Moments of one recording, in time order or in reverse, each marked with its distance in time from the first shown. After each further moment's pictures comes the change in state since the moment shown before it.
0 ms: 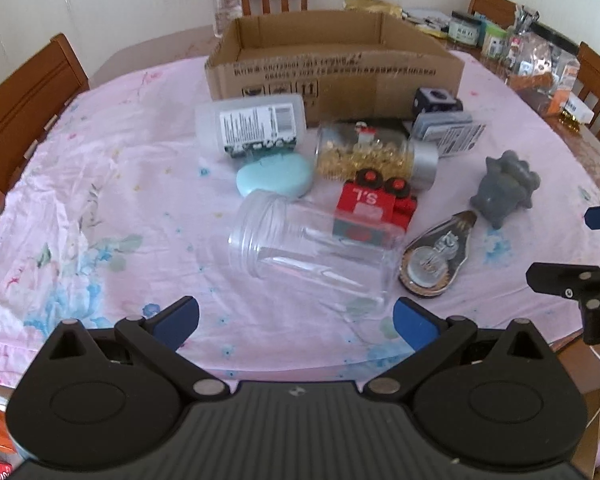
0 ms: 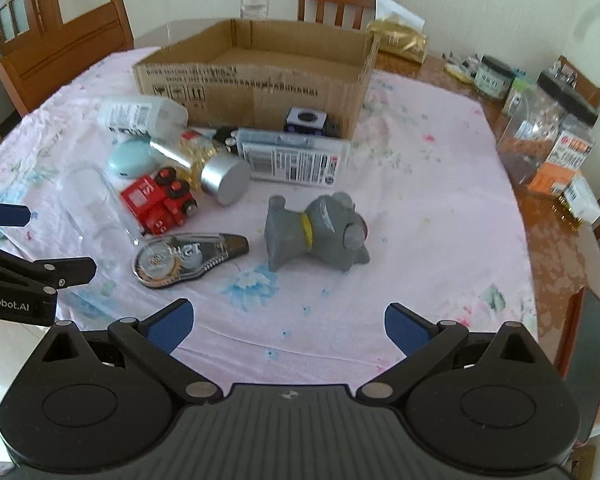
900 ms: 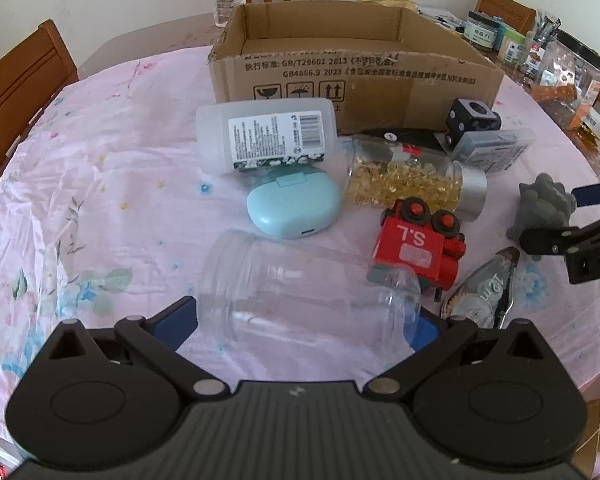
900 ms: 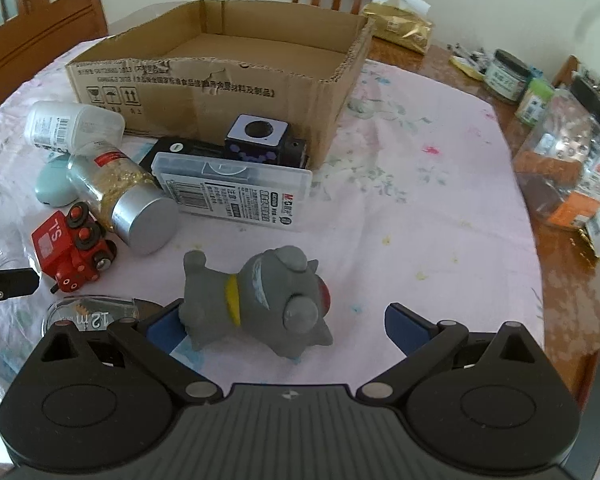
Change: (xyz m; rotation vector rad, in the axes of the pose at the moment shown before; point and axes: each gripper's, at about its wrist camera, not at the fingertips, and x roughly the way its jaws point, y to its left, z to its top) left arm 0.038 0.019 0.025 -0.021 0.024 -0.026; right arm 0.064 -0.033 0.048 -0.038 0.040 -0.006
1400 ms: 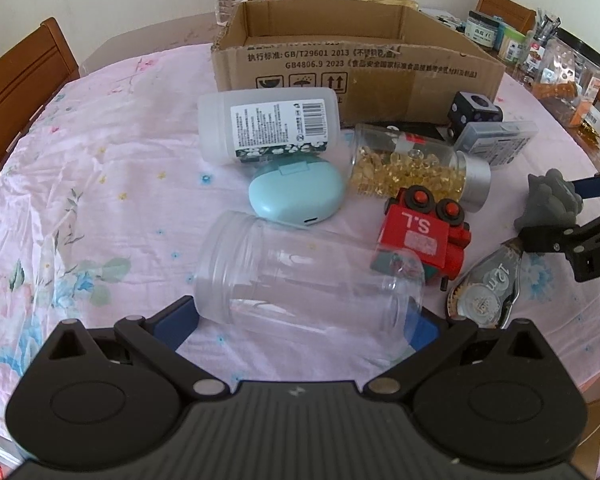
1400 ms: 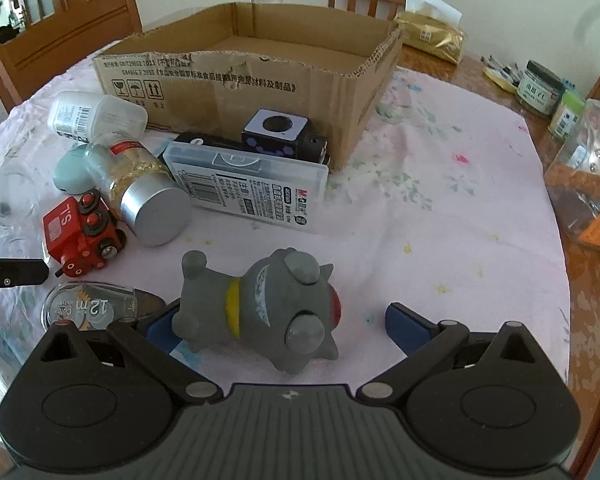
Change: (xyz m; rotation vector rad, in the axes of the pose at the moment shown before) left arm 0.002 0.001 -0.008 -0.001 -0.010 0.001; right arm 0.011 -0.007 -0.007 -0.054 -0.048 0.093
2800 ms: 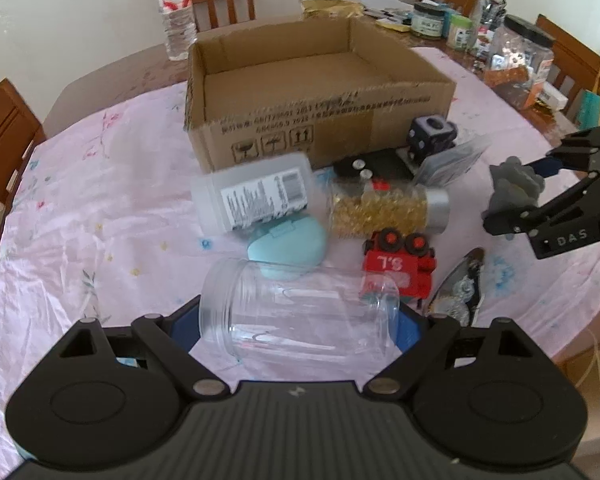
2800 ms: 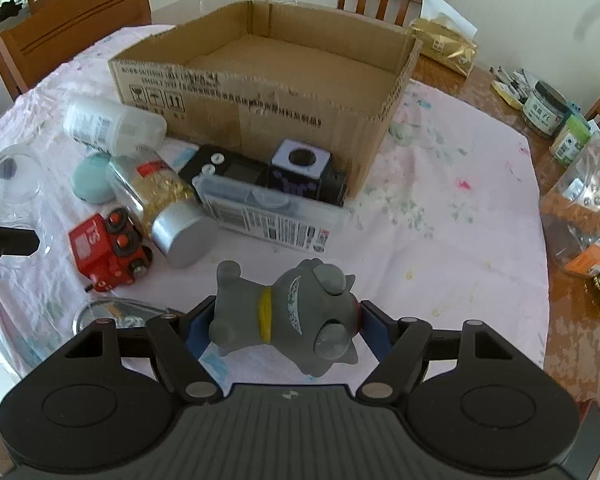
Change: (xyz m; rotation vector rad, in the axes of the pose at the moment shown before) left arm -0.038 0.008 0.047 0.190 0.021 -0.085; right arm -0.021 0.015 0.031 -0.050 0.068 -0.020
